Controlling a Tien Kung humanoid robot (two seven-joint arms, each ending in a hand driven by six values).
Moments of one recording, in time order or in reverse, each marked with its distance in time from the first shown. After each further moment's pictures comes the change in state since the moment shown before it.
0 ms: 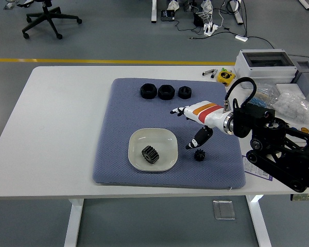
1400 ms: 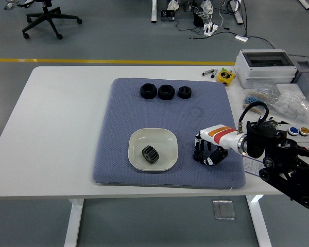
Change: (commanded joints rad) left arm 0.001 -0.009 -0.007 0.000 0.013 -0.002 0.007; right arm -0.086 -0.026 -0.054 -0.052 0.043 -0.050 0.032
